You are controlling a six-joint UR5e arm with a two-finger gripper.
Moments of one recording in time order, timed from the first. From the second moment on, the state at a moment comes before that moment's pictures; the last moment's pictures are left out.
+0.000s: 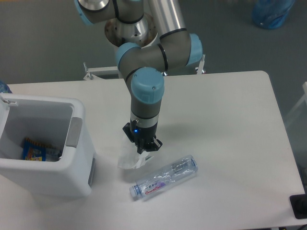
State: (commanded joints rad) arm 2.39 -1.88 -1.71 -0.94 1.34 0.94
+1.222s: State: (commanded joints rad) arm 2.39 -1.72 -1.50 -0.95 0.81 0.64
